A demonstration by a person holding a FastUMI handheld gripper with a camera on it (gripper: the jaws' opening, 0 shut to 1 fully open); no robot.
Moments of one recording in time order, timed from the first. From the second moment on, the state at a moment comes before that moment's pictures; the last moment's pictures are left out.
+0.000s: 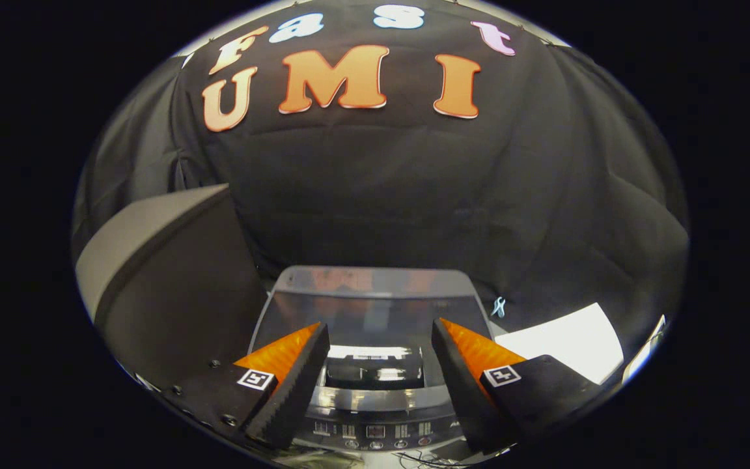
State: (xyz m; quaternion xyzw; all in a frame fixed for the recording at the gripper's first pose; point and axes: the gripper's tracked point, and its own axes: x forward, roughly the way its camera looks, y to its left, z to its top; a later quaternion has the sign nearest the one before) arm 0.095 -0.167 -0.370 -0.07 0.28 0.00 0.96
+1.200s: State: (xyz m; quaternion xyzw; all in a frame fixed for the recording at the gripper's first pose) arm 0.083 -0.154 -0.093 0.01 0.10 -0.07 0.99
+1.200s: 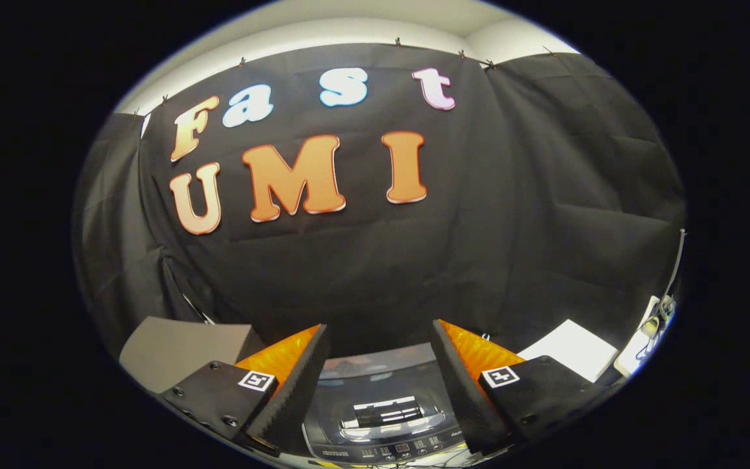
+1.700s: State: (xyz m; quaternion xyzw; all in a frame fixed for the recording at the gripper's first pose) arm 0.057 -0.151 0.023 -0.01 0.04 -0.09 0.99
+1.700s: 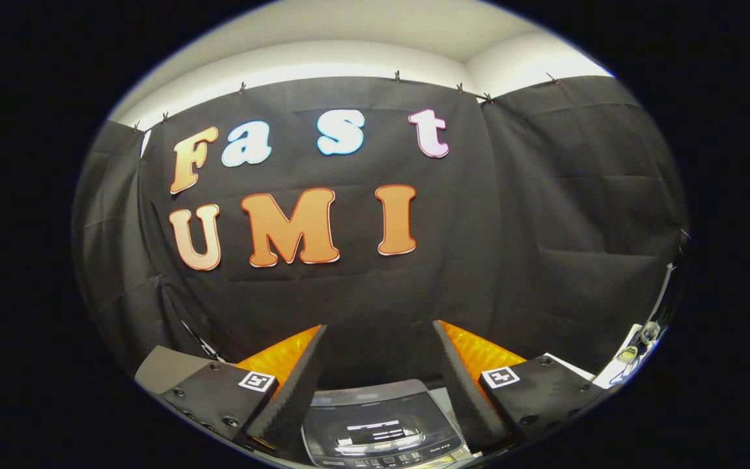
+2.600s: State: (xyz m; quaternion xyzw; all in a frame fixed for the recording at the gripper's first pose) arm 0.031 -0.128 0.083 -0.02 -0.03 -0.11 0.99
